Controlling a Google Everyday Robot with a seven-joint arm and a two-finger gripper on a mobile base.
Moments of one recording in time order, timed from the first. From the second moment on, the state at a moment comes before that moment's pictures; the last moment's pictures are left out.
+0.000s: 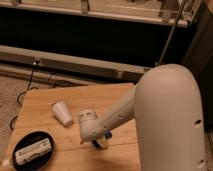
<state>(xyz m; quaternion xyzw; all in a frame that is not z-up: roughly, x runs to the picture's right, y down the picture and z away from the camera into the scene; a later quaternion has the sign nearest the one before) -0.043 0.243 0.824 -0.20 0.02 -0.19 0.96</state>
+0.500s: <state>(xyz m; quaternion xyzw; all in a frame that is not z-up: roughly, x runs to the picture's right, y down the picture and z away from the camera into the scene) -0.056 0.230 0.813 -0.18 0.02 -0.18 0.97</state>
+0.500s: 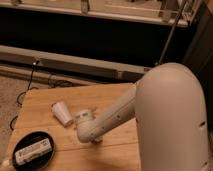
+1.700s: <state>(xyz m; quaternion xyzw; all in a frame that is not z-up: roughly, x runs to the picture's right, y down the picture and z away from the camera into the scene) -0.072 0.204 0.851 -0.18 0.06 -0.17 0.97</state>
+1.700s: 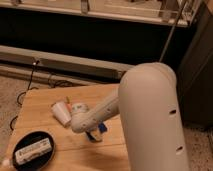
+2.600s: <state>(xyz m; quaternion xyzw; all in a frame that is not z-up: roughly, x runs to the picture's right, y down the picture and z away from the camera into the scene) -0.108 0.156 0.863 -0.12 0.08 -0.20 0.97</state>
